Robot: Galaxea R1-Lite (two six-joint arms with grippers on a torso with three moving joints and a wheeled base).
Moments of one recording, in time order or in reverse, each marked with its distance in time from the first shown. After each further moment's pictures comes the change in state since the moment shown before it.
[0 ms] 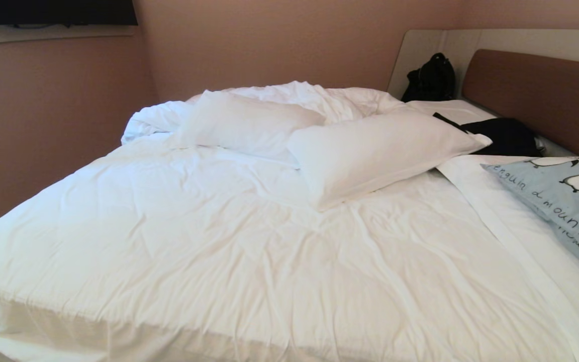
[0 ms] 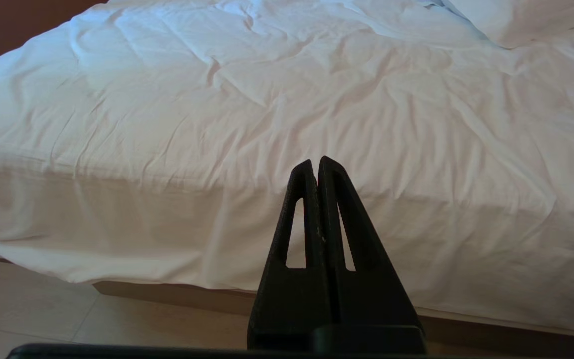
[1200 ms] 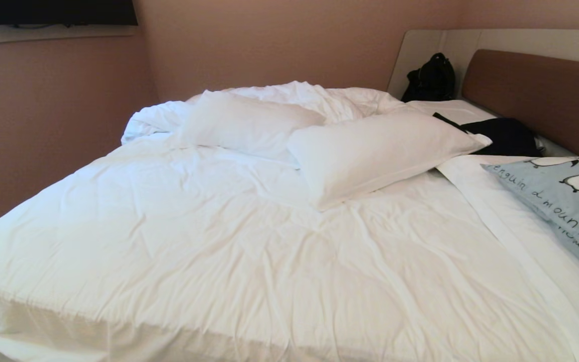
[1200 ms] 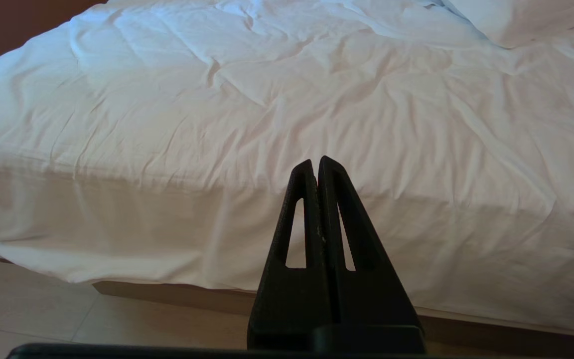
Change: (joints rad) left arm 0.000 0.000 0.000 0.000 0.000 0.000; right arm 0.000 -0.001 0.027 -0.001 0.044 0.008
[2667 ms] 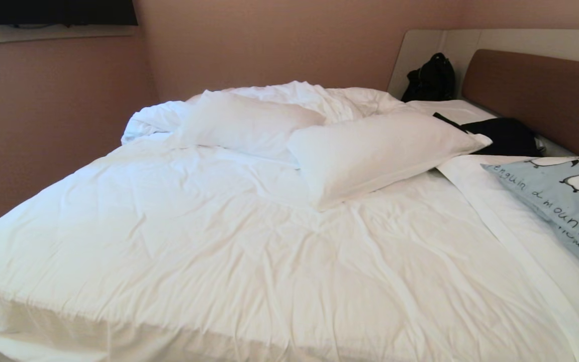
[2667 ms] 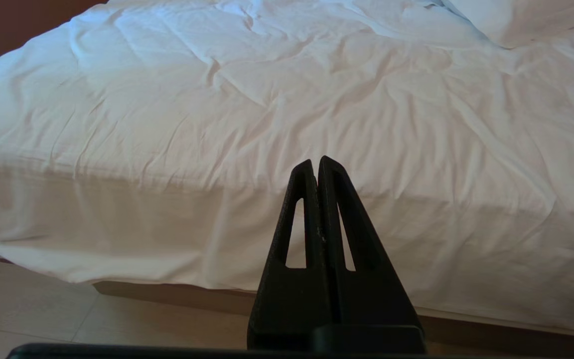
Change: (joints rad) left arm 0.000 0.000 0.000 0.000 0.000 0.000; right arm -0.008 0.717 -0.500 -0.036 -0.040 0.022
